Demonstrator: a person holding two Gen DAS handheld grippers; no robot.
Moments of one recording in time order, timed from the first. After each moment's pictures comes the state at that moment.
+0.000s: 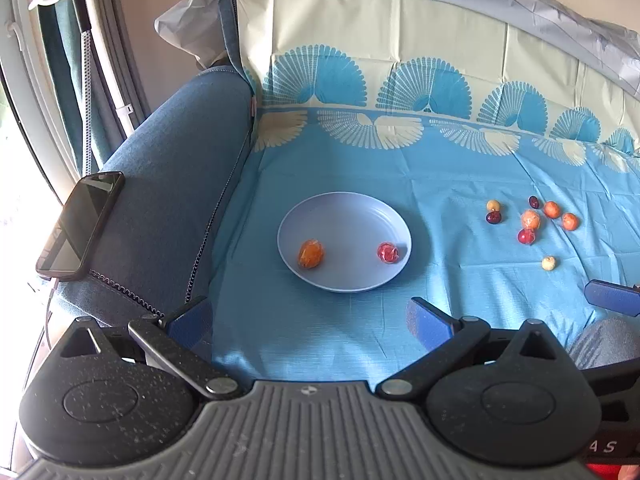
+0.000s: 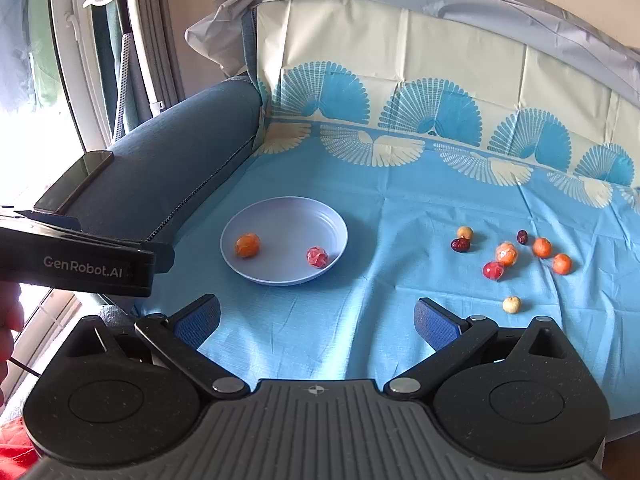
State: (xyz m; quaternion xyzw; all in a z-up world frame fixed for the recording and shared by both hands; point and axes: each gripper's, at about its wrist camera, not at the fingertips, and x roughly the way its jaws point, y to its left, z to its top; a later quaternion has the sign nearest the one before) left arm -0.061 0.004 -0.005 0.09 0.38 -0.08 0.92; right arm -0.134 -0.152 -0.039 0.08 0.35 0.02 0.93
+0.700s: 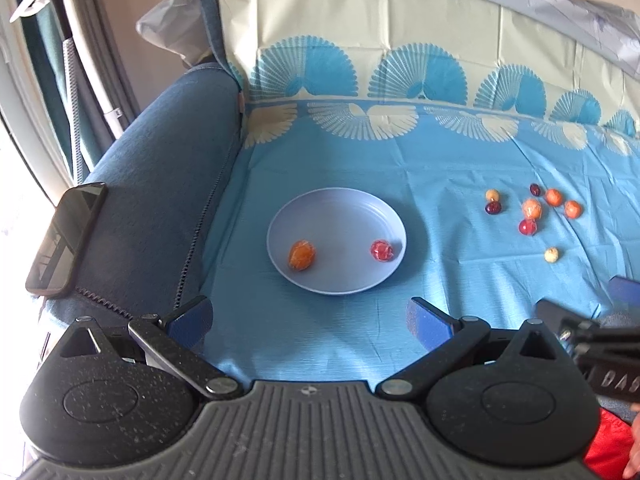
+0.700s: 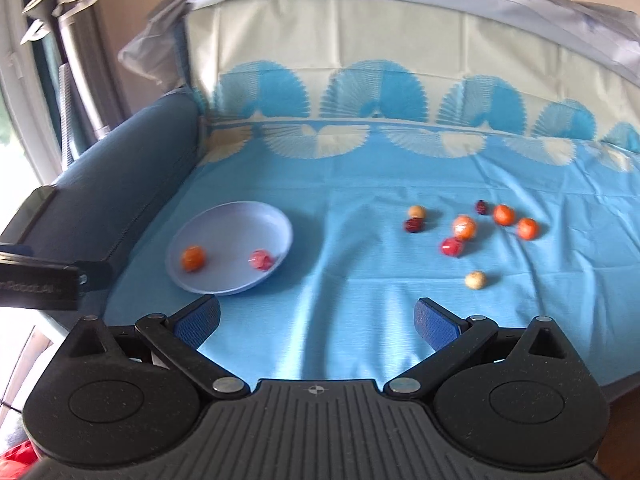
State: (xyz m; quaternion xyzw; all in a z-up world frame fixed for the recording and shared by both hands) left arm -0.043 -0.020 -0.011 0.12 0.39 -0.09 0.91; right arm -0.130 -0.199 -0.061 0.13 0.35 -0.05 0.93
